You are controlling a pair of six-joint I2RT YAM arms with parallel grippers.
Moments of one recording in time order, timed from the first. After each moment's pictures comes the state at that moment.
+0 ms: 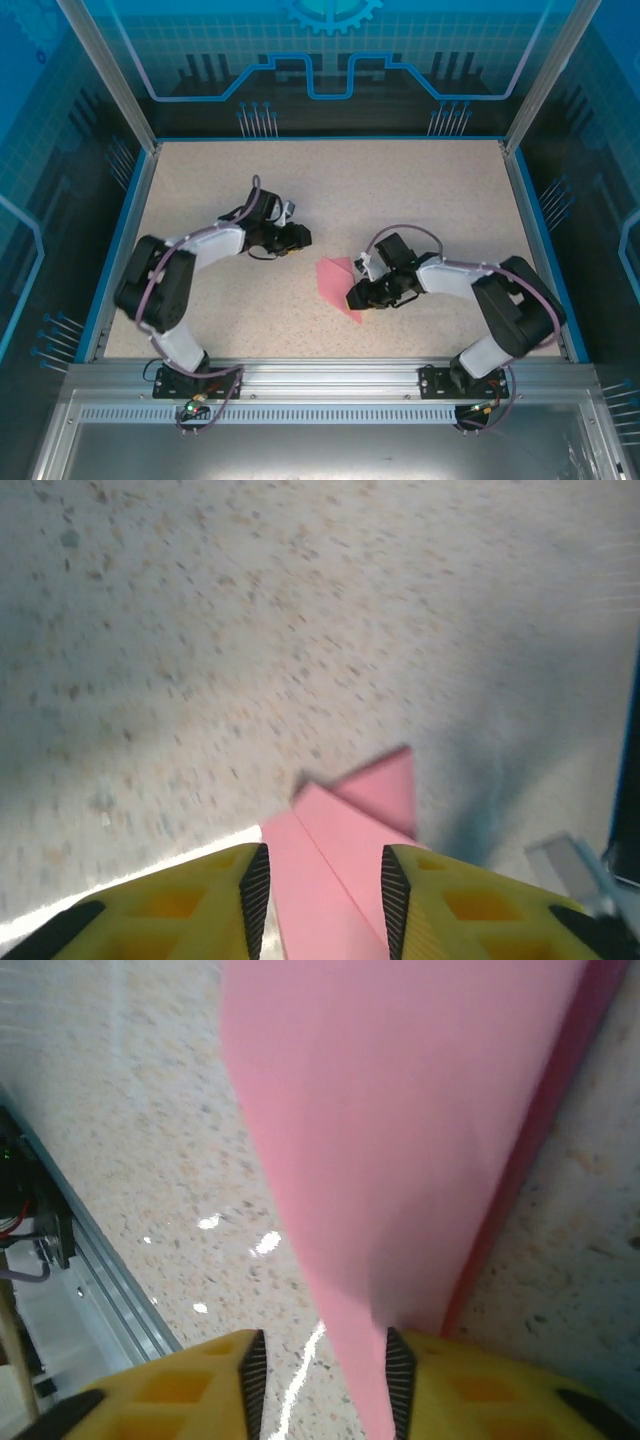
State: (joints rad) left arm -0.34 1.67 0.95 -0.21 0.53 -0.66; right arm 0.55 1.52 0.66 -0.30 -0.66 0.39
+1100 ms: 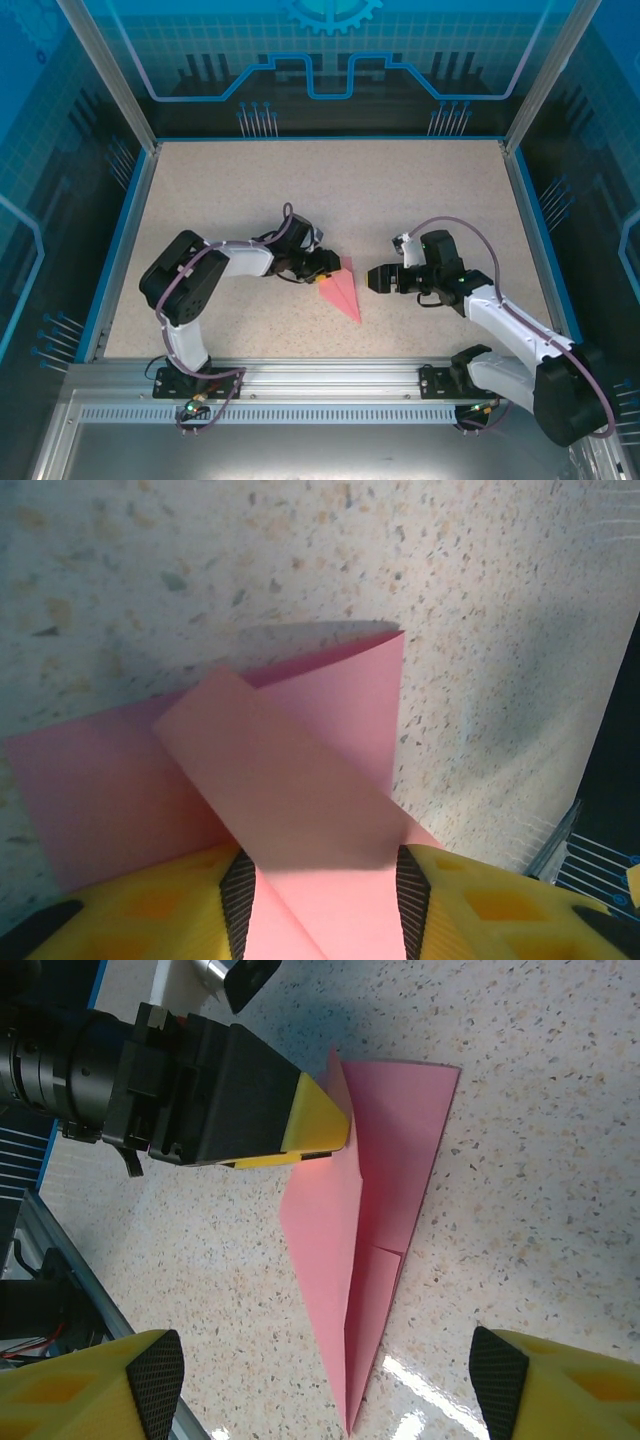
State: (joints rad) left arm -0.57 1.84 0.89 0.03 0.54 -0.93; right arm 0.37 1.05 0.51 -0.27 -0.56 0.40
